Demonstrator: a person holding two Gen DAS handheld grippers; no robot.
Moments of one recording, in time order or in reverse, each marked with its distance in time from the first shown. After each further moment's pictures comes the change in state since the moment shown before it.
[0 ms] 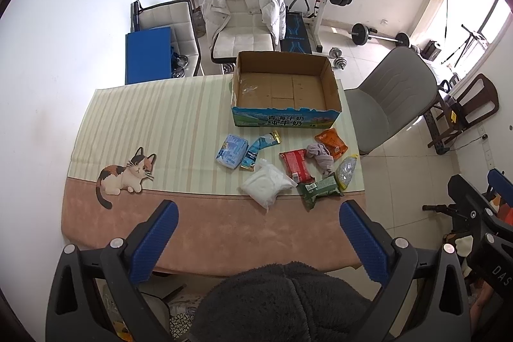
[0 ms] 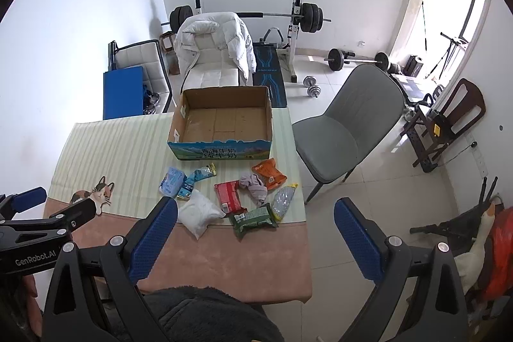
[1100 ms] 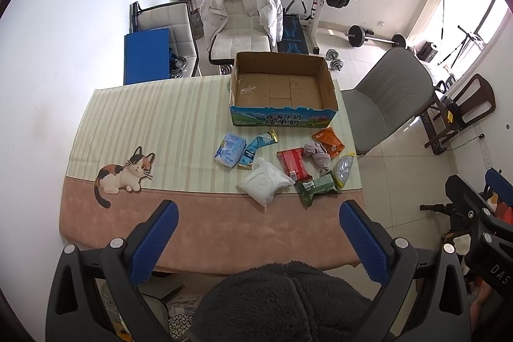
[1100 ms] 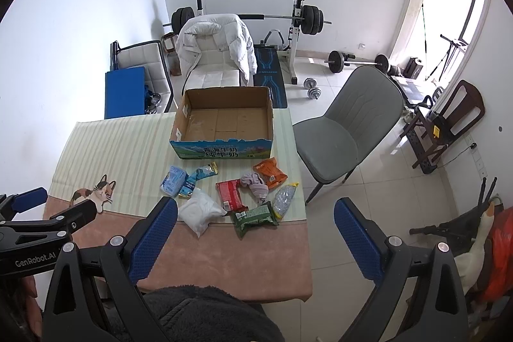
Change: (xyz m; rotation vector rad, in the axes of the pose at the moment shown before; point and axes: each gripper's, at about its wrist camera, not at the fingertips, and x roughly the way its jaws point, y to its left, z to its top) left arm -0.009 0.000 -0.010 0.002 -0.009 -0.015; right arm -0.009 0.008 -0.003 -0.010 -0.008 -0.004
